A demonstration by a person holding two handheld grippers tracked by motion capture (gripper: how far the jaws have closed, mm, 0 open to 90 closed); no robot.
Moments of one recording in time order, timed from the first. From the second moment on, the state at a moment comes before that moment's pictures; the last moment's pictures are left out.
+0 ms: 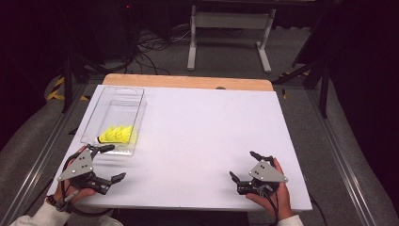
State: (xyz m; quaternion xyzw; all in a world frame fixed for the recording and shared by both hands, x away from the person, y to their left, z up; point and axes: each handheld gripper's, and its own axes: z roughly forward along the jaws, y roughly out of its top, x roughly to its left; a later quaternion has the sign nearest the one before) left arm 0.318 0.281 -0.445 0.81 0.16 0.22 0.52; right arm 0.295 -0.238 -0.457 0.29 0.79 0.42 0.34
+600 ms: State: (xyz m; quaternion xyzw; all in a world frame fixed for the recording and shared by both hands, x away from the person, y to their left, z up) left arm 0.317 0.282 -0.445 0.81 0.15 0.22 0.52; right arm 0.292 -0.229 -0.455 0.27 0.79 0.43 0.34
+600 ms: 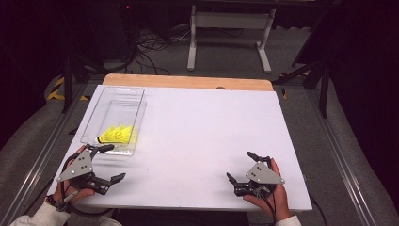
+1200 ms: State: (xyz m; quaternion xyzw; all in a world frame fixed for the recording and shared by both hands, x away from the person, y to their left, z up) left arm 0.318 0.281 -0.446 0.81 0.15 0.22 0.52; right arm 0.293 -0.226 -0.457 0.27 0.80 0.42 0.34
